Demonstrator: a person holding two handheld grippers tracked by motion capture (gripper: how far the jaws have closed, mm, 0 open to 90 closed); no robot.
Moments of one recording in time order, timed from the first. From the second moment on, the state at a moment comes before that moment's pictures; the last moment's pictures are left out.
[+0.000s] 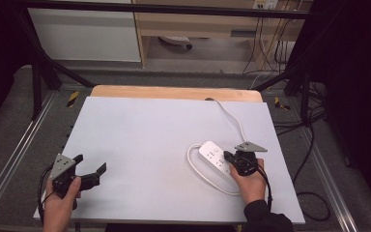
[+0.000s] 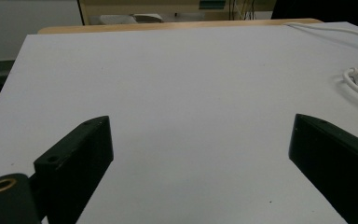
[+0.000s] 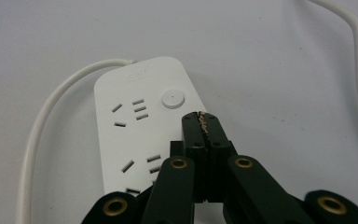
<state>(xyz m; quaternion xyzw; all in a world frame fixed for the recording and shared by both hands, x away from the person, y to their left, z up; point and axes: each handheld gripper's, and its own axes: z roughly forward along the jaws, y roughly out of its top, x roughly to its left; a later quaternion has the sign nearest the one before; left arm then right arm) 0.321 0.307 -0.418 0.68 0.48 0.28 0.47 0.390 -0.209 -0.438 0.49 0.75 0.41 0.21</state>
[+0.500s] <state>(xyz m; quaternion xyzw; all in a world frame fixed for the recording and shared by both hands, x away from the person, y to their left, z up) 0.321 0.307 -0.418 0.68 0.48 0.28 0.47 0.390 -0.209 -0.438 0.48 0.75 0.40 0.22</state>
